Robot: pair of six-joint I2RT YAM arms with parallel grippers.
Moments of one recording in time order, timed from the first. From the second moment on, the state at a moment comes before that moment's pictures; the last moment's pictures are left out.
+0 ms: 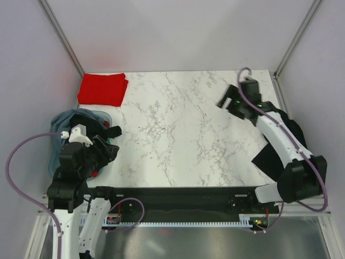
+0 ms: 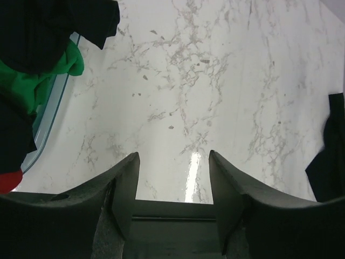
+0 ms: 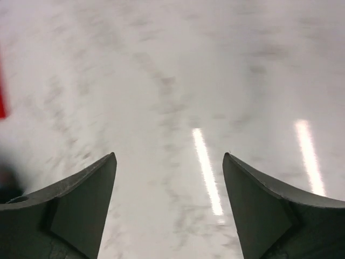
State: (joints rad) left arm -0.04 0.42 0.98 -1.07 0.09 -0.56; right arm 0.33 1.46 1.27 -0.47 -0.04 0.66
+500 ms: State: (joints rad) left arm -0.04 0.47 0.86 -0.94 0.14 -0.52; right arm -0.43 1.40 0.76 -0.68 0.21 0.66
